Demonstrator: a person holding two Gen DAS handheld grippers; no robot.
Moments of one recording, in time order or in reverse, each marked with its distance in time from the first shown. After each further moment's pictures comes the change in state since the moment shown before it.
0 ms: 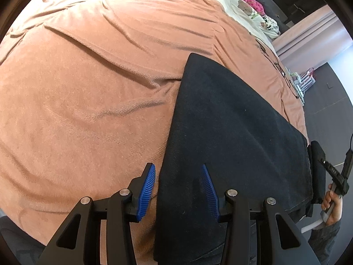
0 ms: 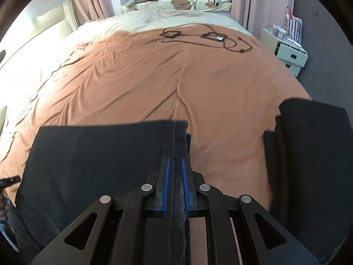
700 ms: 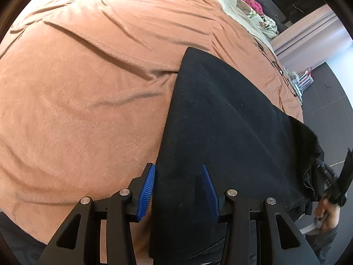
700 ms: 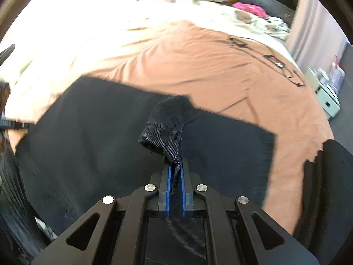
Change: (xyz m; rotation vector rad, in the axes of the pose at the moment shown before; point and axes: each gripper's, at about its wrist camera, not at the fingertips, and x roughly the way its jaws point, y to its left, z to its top) left arm -0.001 0.001 -0.007 0.000 -0.004 -0.010; right arm -0.005 0.103 -0.020 -0.335 -0.019 0.079
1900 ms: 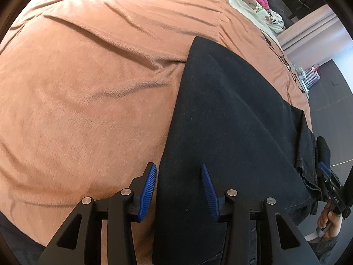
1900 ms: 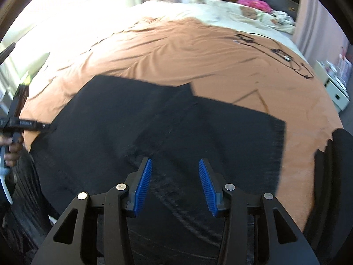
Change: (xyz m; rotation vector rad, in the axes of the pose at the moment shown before) left arm 0.018 0.000 0.001 -0.012 0.044 0.039; right arm -0.026 0.009 -0.039 -0.007 0.024 0.112
